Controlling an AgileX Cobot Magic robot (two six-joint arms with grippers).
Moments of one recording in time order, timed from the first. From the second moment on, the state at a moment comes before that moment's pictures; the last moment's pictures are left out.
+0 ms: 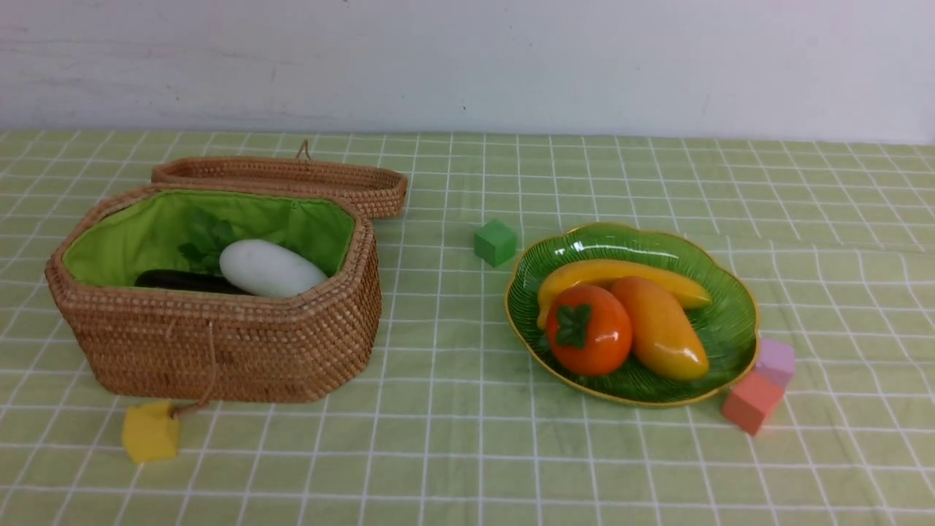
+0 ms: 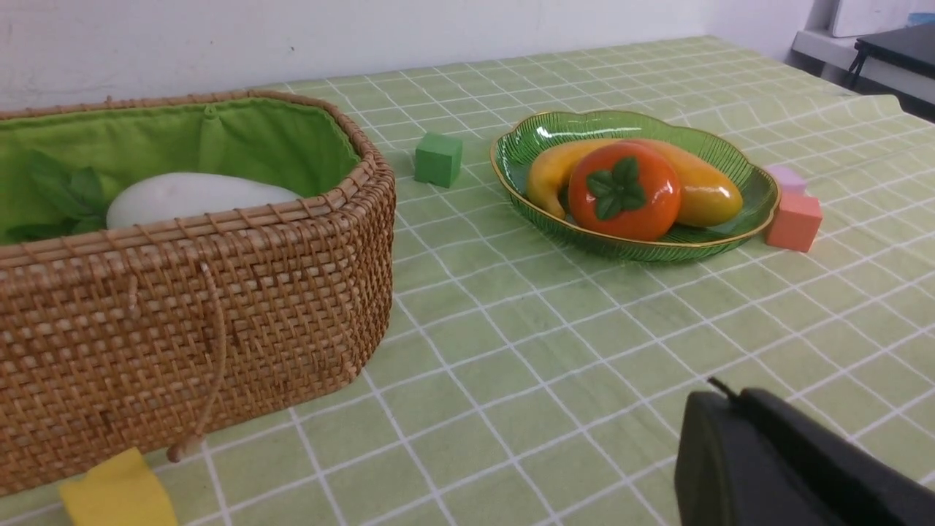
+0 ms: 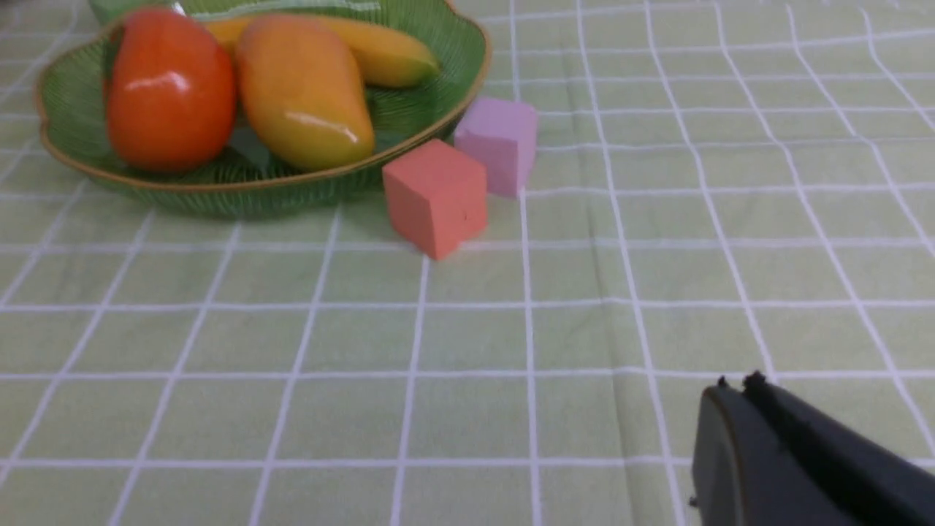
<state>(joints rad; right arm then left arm) 0.01 -0.01 0.02 0.02 0.39 0.06 -0.16 0.07 -0.22 -0.73 0.53 0.63</state>
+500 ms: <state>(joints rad) 0.01 -0.01 0.02 0.02 0.39 0.04 -0.16 0.07 -0.22 -0.73 0.52 0.63</state>
